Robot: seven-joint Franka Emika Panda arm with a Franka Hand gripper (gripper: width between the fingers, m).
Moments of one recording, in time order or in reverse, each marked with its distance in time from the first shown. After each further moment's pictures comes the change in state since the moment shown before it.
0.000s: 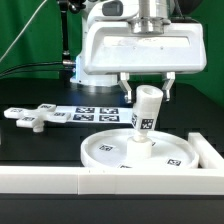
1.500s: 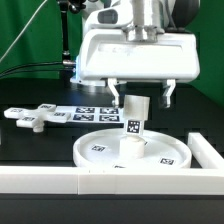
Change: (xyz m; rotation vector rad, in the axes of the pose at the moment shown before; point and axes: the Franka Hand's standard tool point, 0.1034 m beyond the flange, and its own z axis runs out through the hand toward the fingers) arm 0.000 0.003 -0.007 -0.025 0.065 -0.002
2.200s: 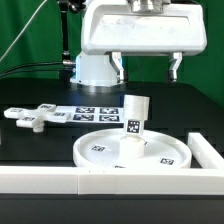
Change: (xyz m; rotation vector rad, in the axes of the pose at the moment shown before) arm 0.009 -0.003 -0.024 0.023 -0.049 0.002
